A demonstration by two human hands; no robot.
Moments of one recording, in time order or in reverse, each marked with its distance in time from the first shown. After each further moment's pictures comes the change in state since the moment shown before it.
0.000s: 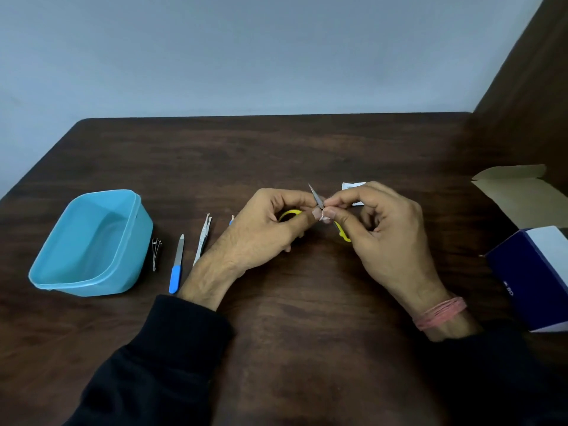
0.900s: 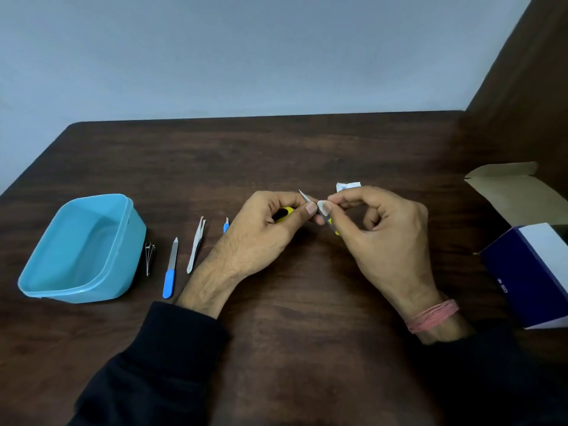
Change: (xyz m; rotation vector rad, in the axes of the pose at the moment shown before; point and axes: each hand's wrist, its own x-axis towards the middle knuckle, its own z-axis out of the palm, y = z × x) left_hand 0.000 0.001 0.005 0.116 0.064 0.038; right_hand -0.003 -0.005 0.000 -0.123 0.172 -0.005
